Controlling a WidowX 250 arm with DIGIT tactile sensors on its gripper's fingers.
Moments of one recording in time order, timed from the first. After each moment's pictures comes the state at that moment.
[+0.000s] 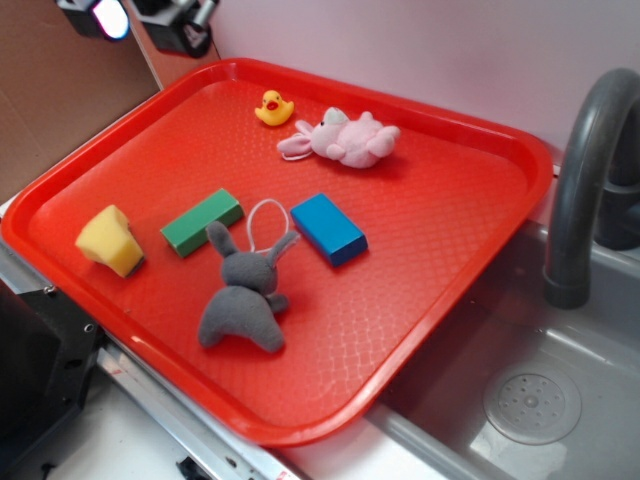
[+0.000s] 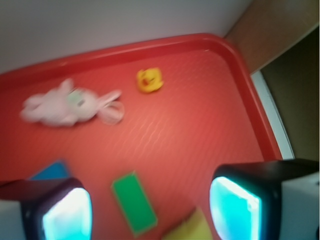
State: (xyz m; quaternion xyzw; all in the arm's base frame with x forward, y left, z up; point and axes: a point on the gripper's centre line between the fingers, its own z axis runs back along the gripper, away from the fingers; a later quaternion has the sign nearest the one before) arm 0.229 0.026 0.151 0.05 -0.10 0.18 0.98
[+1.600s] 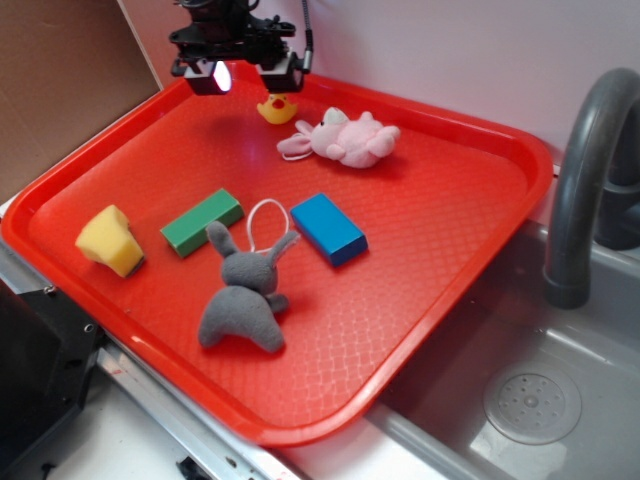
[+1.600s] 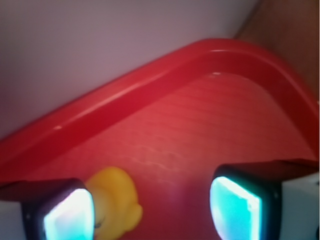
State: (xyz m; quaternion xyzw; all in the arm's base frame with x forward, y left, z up) arm 0.323 0.083 0.044 0.04 -0.13 0.28 0.95
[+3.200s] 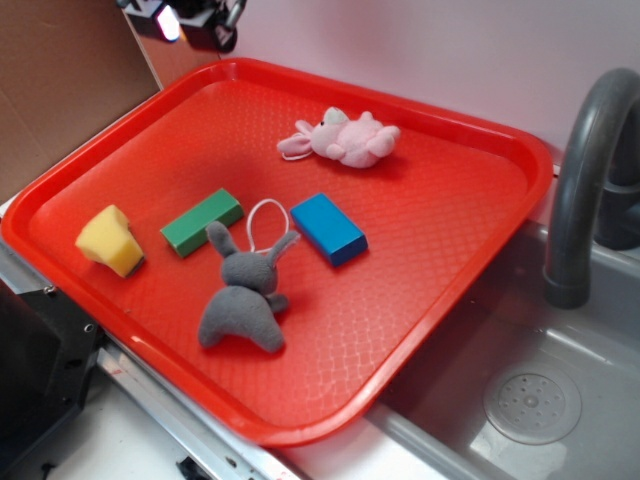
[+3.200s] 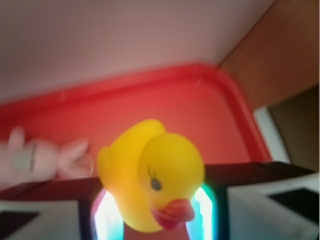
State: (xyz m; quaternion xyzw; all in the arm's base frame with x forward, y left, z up) arm 0.262 0.047 0.129 0.05 -0.06 0.13 0.99
